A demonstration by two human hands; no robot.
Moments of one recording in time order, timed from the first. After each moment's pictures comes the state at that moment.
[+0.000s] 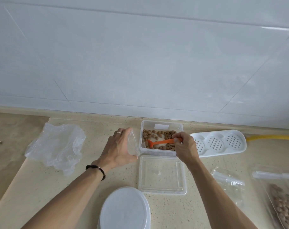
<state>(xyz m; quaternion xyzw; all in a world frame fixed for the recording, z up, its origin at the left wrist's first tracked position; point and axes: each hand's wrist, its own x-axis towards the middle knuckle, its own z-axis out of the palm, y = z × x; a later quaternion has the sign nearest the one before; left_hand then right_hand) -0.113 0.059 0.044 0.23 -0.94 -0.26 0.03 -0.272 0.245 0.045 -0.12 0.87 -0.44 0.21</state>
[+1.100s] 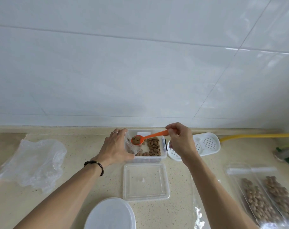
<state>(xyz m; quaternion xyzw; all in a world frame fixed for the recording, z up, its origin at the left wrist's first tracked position) -0.167 0.074 0.067 0.21 -0.94 -0.28 -0.01 -0.285 0.267 0.125 -0.12 0.82 -0.54 0.15</state>
